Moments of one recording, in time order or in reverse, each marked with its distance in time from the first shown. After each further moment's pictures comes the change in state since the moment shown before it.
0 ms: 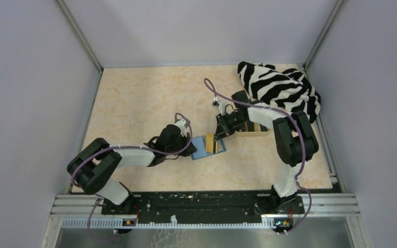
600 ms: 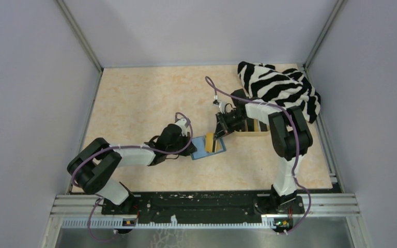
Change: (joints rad) left arm 0.000 0.005 0.028 -0.047 -0.027 -0.009; right arm -0.015 0.105 0.077 -0.052 0.000 0.074
